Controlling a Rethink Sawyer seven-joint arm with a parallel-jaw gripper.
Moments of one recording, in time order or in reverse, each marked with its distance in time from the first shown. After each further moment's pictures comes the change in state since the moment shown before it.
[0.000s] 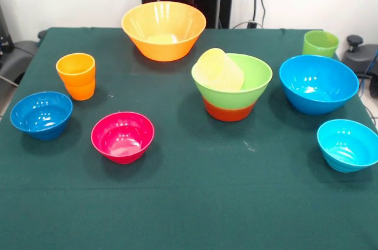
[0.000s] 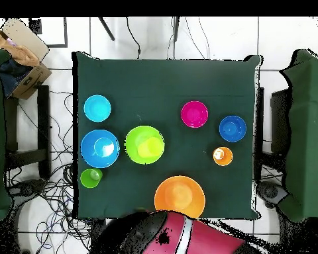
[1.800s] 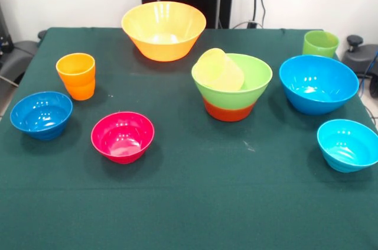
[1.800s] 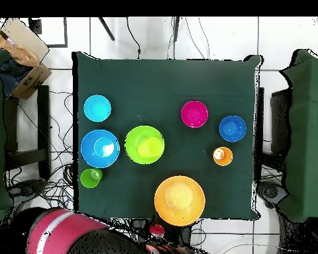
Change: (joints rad) arm 0.391 0.181 -0.445 0.051 0.168 -0.947 0.000
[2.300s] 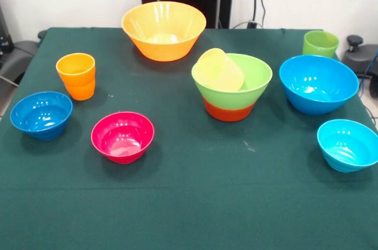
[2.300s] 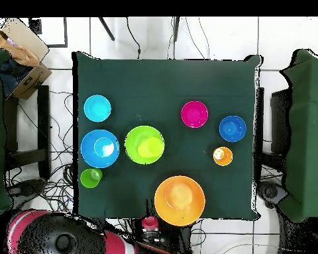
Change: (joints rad) arm 0.189 0.189 -0.121 0.005 0.303 -0.489 0.000
